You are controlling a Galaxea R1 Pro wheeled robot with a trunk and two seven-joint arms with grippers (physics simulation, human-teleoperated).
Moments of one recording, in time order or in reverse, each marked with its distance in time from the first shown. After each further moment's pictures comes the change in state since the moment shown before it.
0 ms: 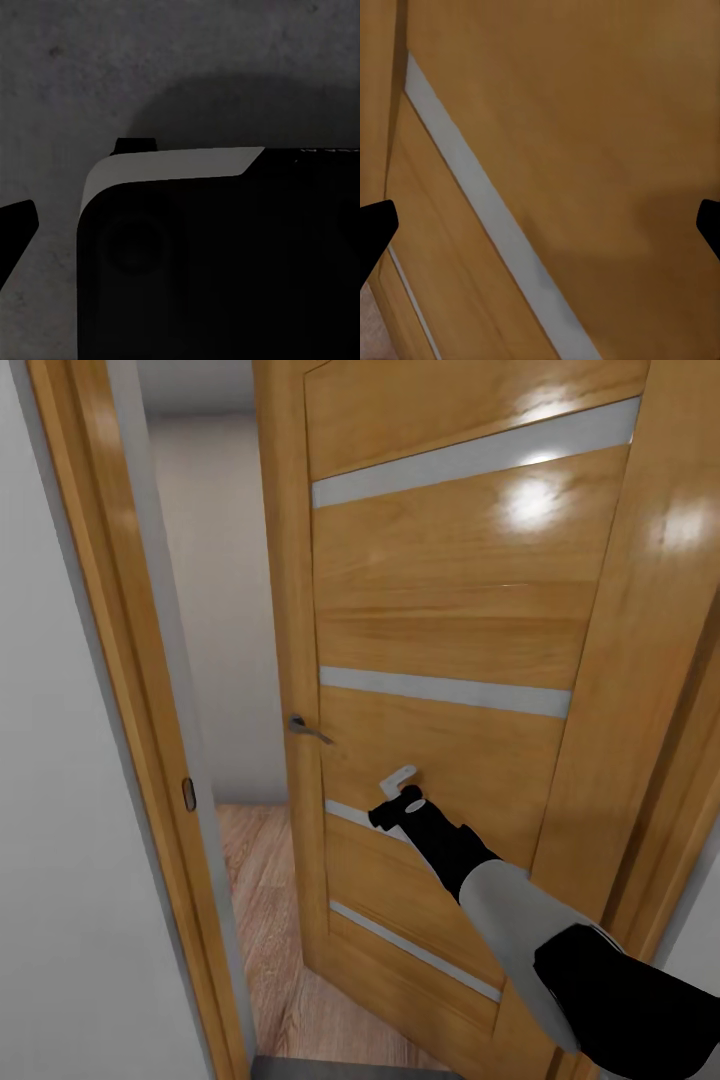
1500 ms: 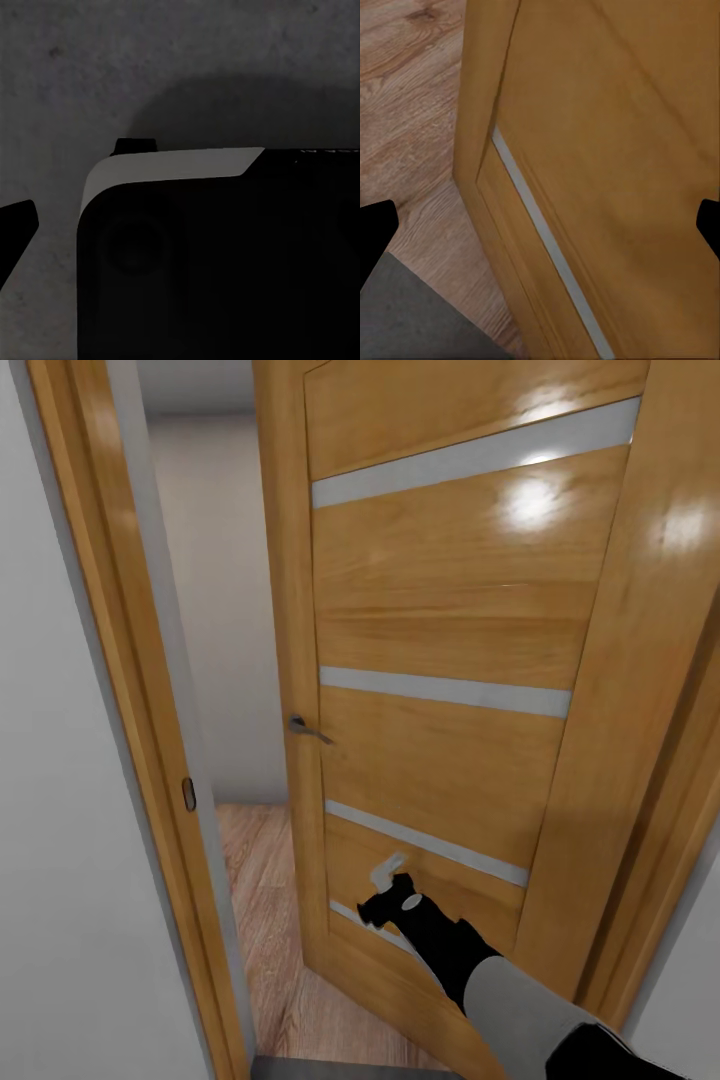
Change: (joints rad) left arm 0.000 0.000 0.000 0.000 0.000 -0.001 0.000; right arm 0.275 0.000 0.102 0.015 -0.079 -0.101 0.008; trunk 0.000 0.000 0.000
